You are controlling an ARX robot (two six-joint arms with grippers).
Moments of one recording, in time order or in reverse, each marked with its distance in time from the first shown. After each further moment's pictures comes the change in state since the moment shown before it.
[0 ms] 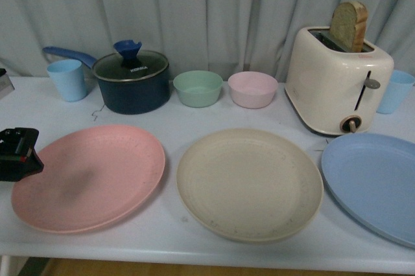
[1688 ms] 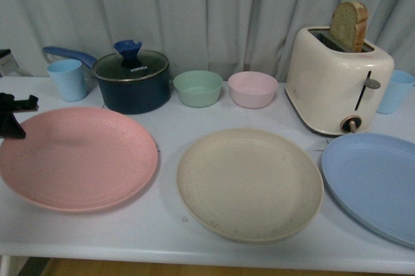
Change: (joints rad) left arm 0.065 0.214 0.367 -0.172 0.062 -0.056; right arm 0.000 0.000 0.000 0.000 0.000 0.000
